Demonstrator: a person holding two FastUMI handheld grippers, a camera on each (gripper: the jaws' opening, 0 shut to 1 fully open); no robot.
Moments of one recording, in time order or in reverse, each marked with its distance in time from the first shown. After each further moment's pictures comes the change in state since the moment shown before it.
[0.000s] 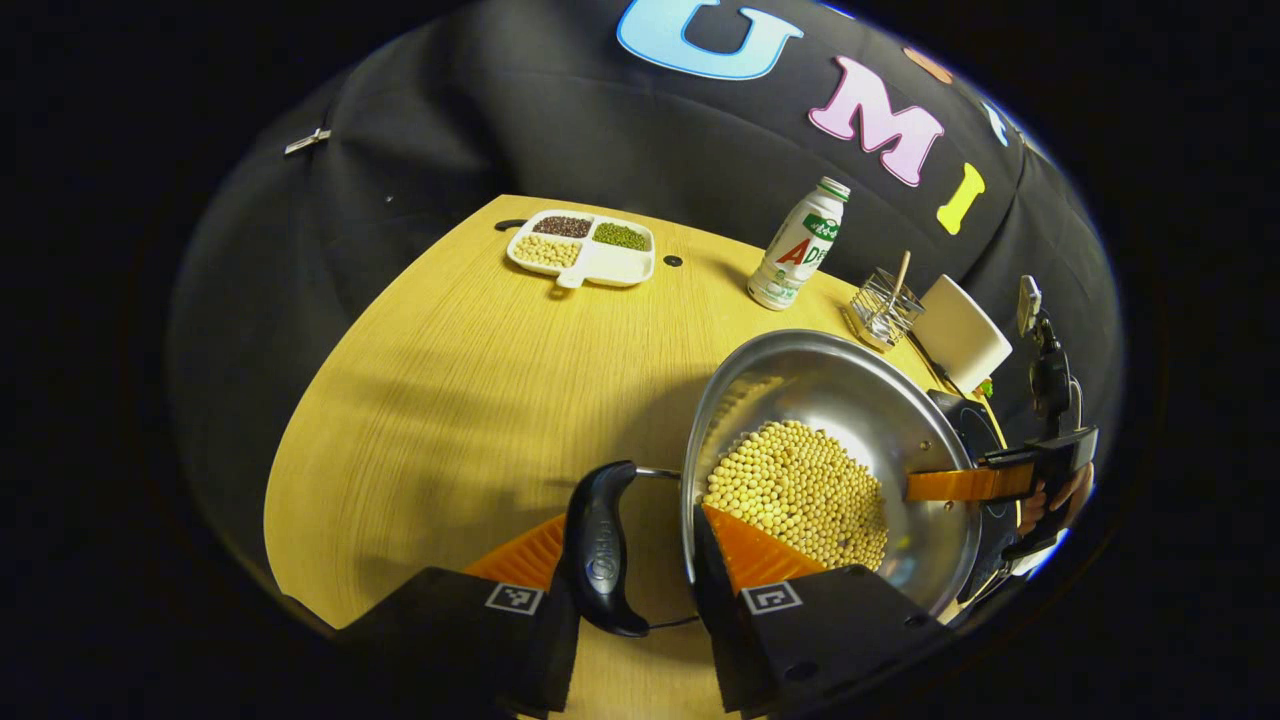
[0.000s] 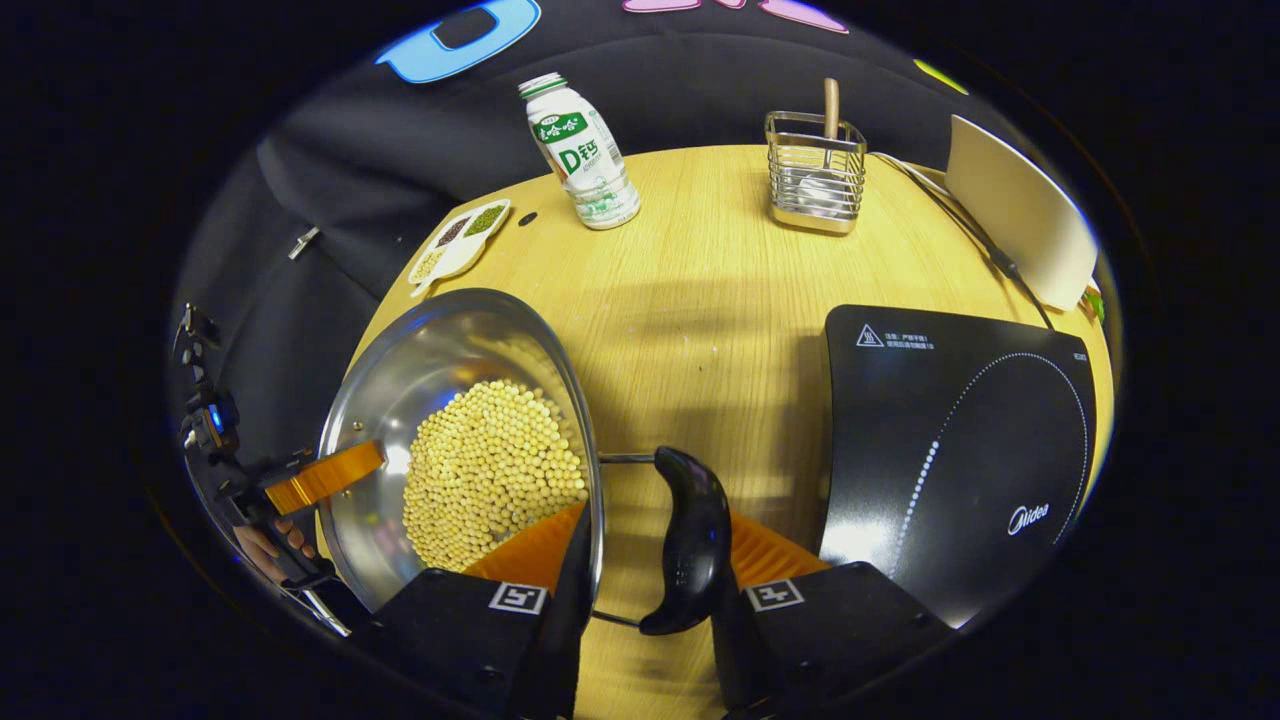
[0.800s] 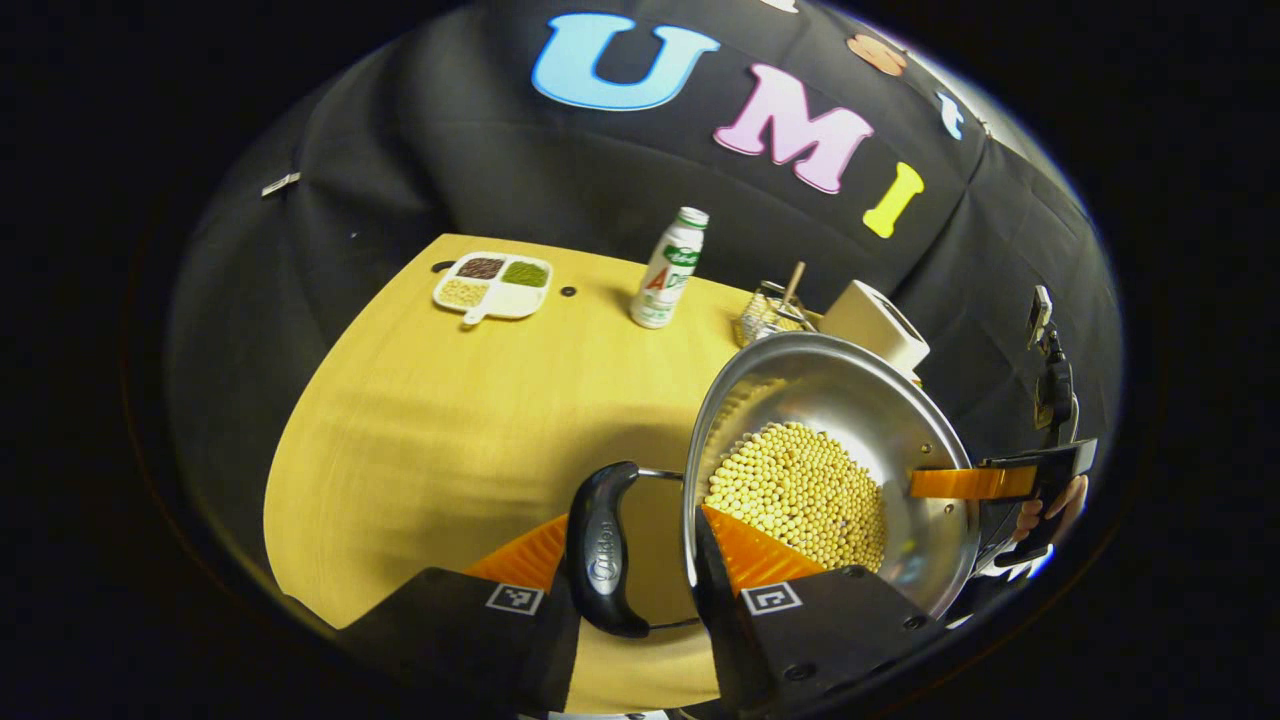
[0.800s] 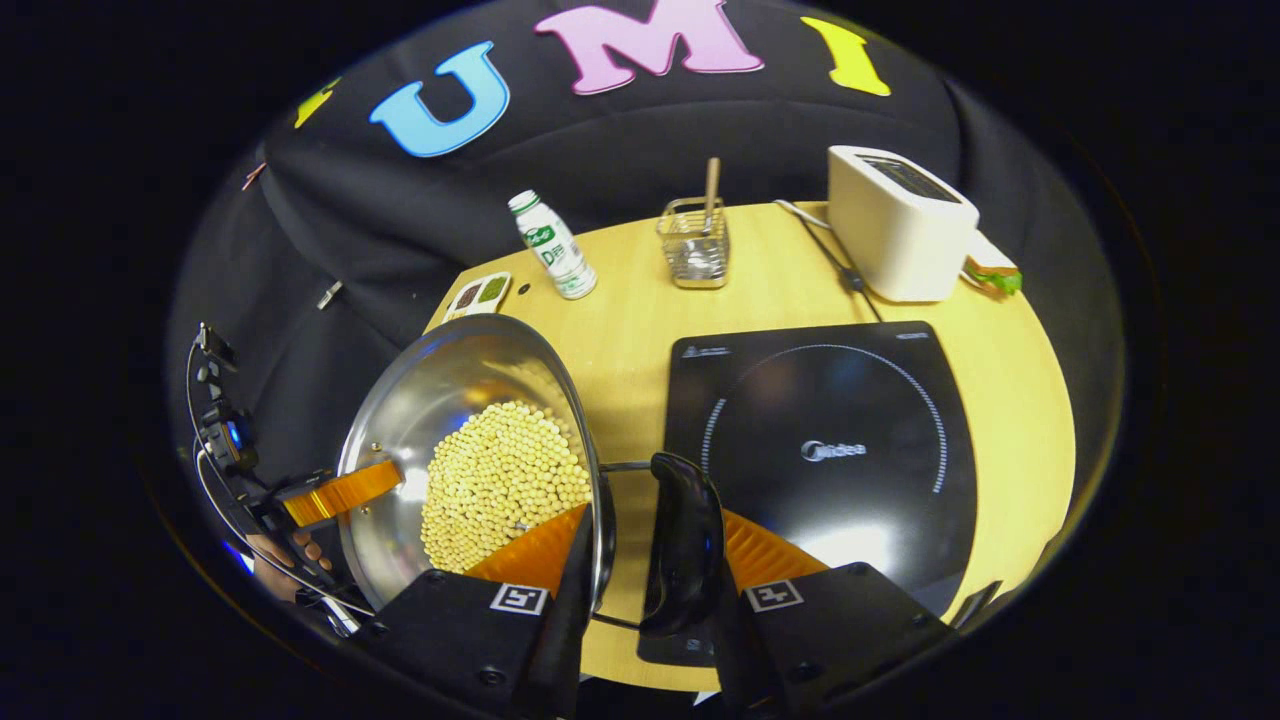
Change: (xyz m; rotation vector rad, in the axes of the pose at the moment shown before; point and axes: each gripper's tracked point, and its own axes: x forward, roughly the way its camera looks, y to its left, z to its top) left arm -0.083 -0.145 0.009 0.060 -0.026 -0.099; right arm -0.172 -0.075 -0.010 0.098 -0.137 -0.035
